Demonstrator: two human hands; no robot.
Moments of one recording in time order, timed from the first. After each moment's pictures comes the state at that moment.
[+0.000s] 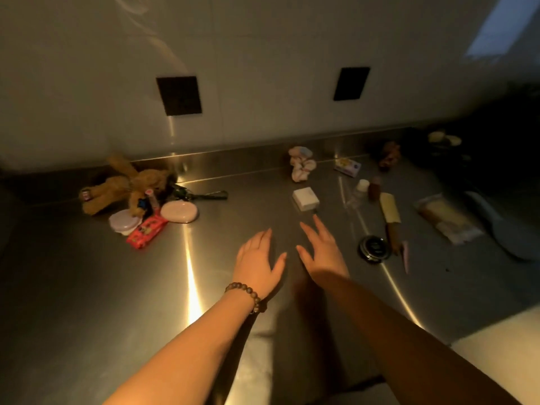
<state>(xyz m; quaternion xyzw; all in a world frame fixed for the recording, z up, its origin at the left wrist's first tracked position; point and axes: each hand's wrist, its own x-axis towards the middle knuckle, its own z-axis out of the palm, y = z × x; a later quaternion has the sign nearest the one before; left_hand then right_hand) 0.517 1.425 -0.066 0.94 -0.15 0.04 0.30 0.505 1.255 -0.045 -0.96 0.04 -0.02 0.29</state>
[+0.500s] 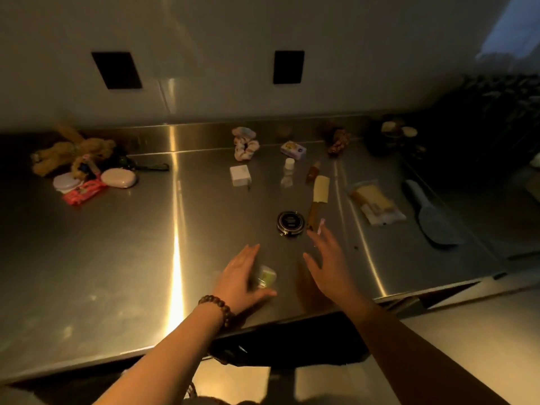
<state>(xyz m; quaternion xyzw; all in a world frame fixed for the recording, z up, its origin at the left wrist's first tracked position) 0.392 1.257 -0.087 0.93 -0.16 -0.08 0.33 0.397 1.030 -0.071 -0.93 -0.01 -0.04 0.36</state>
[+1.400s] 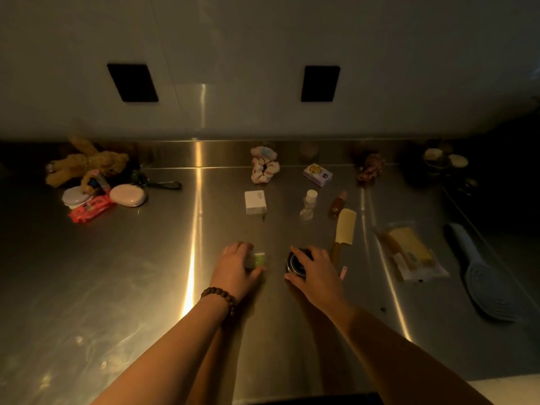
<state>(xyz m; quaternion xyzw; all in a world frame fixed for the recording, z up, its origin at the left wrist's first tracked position) 0.514 1.260 -0.095 0.95 0.01 0.03 0.31 0.521 1.051 -0.093 -0.98 -0.08 0.06 0.18</state>
